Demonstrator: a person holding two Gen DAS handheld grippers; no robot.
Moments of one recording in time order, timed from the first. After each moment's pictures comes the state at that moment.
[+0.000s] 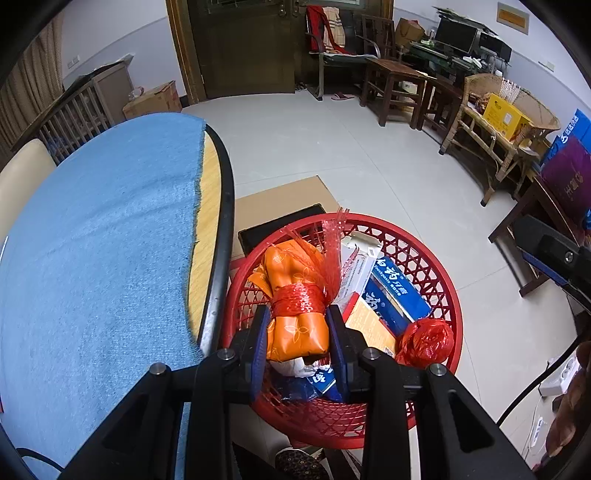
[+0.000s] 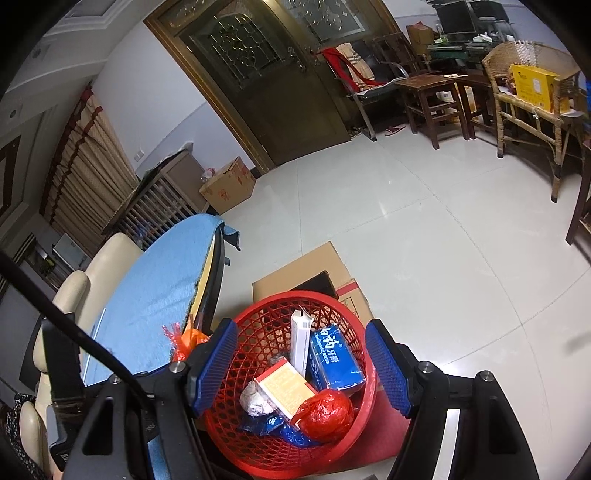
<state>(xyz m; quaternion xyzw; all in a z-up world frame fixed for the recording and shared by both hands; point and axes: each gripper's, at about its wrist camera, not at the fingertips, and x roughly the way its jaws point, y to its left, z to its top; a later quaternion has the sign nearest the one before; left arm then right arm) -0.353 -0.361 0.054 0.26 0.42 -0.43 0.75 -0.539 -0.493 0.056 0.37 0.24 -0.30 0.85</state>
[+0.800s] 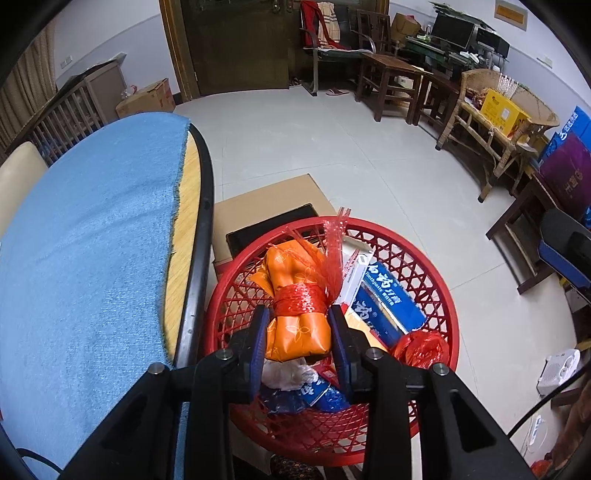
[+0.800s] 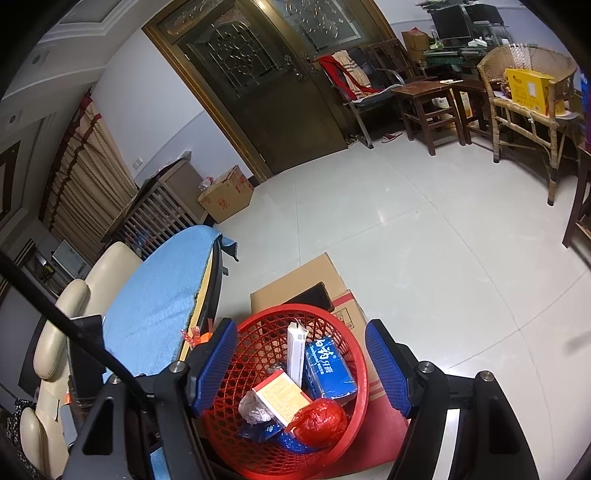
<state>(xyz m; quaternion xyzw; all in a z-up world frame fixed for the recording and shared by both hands) -0.352 -0.383 0.047 0.27 0.43 -0.44 0.74 -0.550 -0.500 0.067 0.36 0.23 -0.31 0.85</state>
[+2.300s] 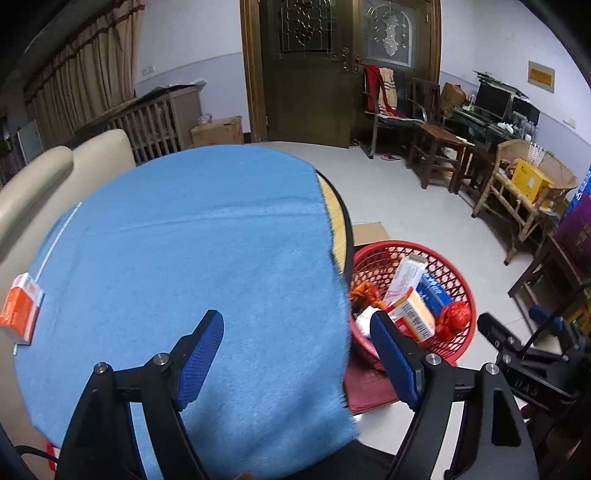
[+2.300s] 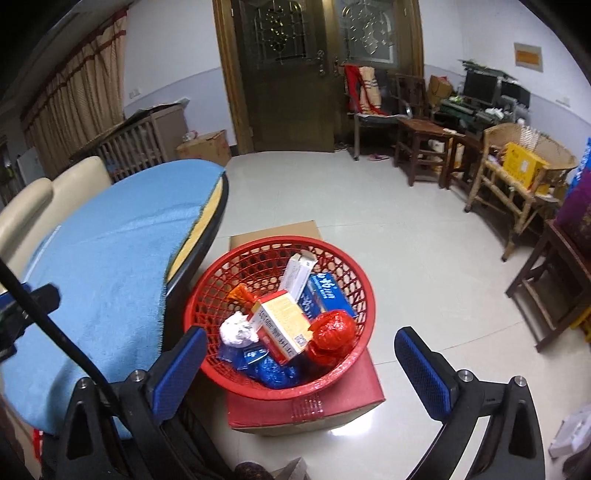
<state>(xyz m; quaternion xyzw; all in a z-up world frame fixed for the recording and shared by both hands) -0.351 -0.196 0.120 0.18 0.35 -0.37 0.84 -0.520 -0.355 0.068 0.19 0.33 -0.38 0.84</state>
